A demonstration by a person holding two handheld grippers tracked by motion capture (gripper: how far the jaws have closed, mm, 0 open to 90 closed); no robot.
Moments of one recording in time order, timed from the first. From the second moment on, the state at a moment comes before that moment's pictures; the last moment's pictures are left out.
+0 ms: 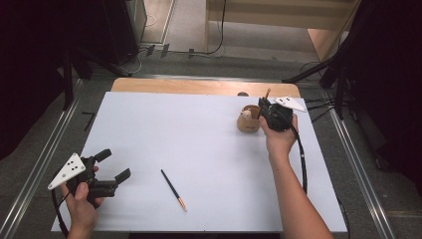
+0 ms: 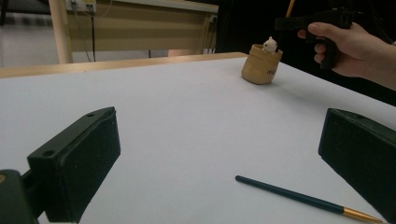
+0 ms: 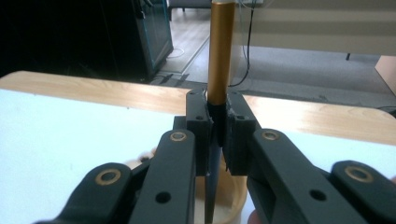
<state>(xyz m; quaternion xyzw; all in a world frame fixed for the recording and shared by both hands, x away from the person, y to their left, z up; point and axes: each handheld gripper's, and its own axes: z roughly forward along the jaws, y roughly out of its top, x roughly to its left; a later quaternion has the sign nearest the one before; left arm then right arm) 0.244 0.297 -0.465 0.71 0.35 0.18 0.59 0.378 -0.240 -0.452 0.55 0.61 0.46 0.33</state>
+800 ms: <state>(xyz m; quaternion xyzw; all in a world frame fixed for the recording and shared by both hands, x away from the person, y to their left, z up) 0.245 0.297 -0.466 0.71 0.35 0.18 0.59 0.365 -0.247 -0.465 0.56 0.61 0.45 0.32</state>
